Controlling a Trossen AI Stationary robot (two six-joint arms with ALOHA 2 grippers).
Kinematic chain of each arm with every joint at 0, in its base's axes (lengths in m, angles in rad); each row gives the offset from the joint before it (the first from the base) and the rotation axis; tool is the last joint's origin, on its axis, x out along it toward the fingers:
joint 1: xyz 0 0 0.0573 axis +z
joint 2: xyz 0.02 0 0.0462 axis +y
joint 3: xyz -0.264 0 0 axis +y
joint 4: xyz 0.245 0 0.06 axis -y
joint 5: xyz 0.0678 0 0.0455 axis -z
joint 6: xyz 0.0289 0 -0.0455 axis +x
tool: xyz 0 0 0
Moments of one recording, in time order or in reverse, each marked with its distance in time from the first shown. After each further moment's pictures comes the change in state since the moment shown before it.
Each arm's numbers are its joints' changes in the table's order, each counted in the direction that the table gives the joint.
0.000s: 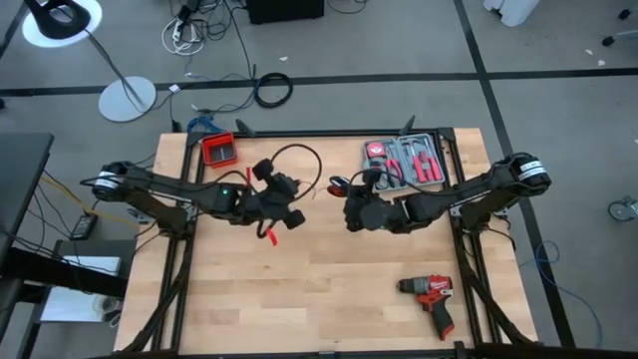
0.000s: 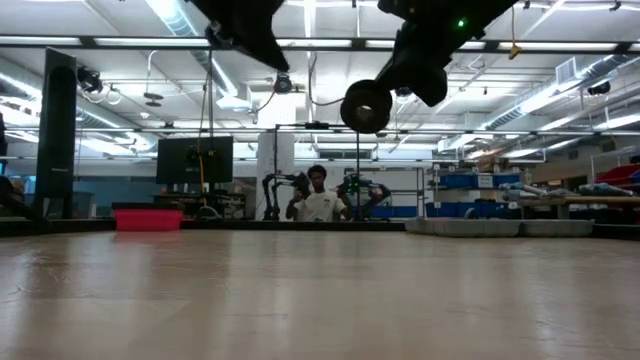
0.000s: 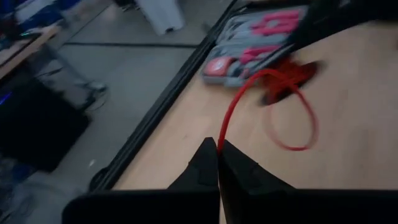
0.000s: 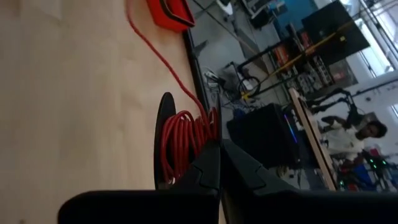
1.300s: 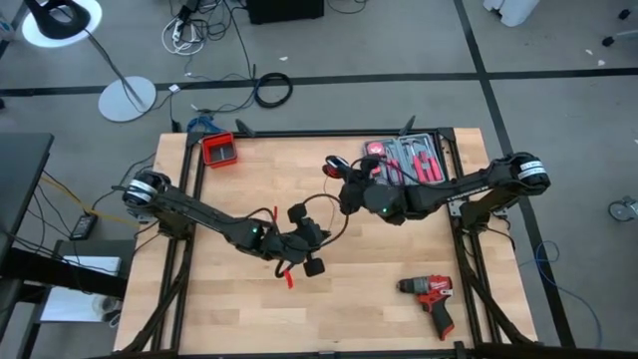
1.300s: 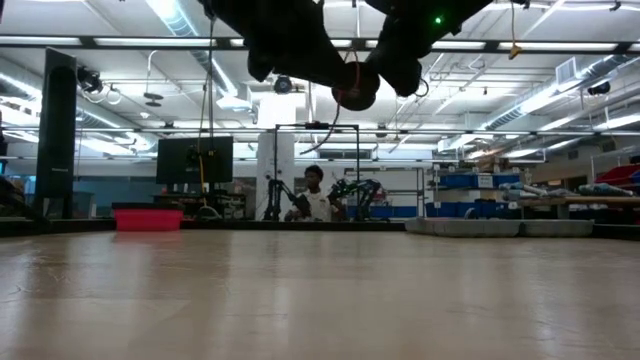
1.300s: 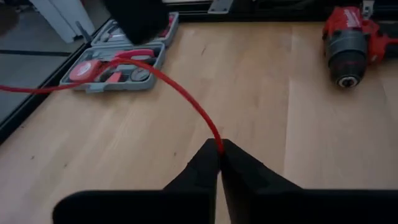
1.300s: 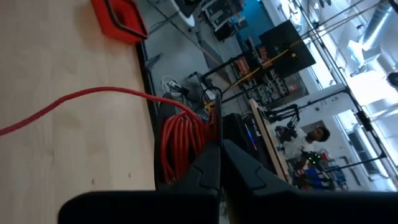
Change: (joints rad) left arm -0.165 0.289 -0.004 0.340 0.170 -0.085; right arm -0.059 -0.002 0.000 0.253 0.056 -0.292
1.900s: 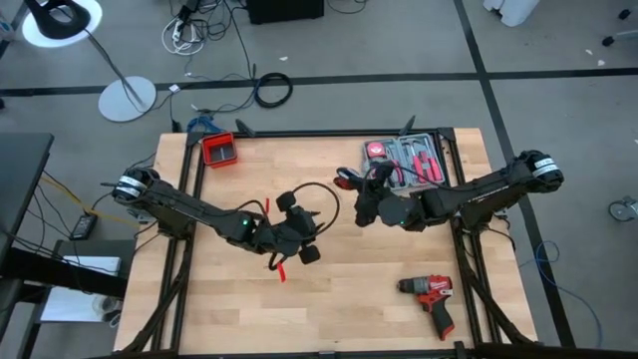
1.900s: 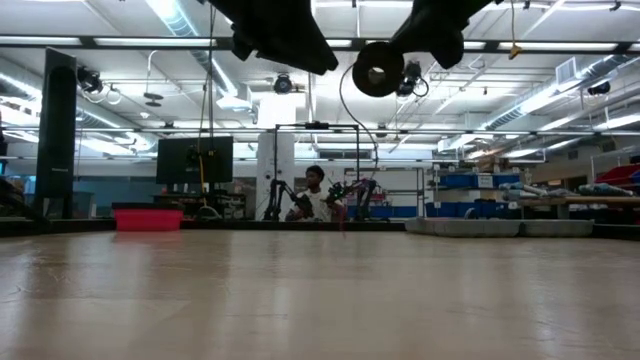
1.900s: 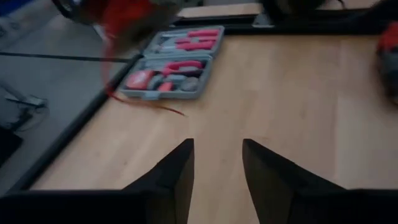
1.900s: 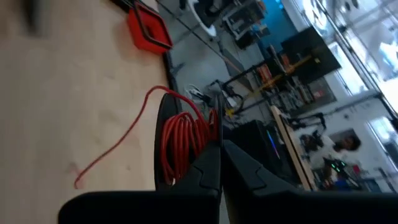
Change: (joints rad) left arm 0.022 -0.091 -0.001 -0.092 -0.134 0.023; right arm 0.116 -0.133 0.000 -0.256 -0.001 0.175
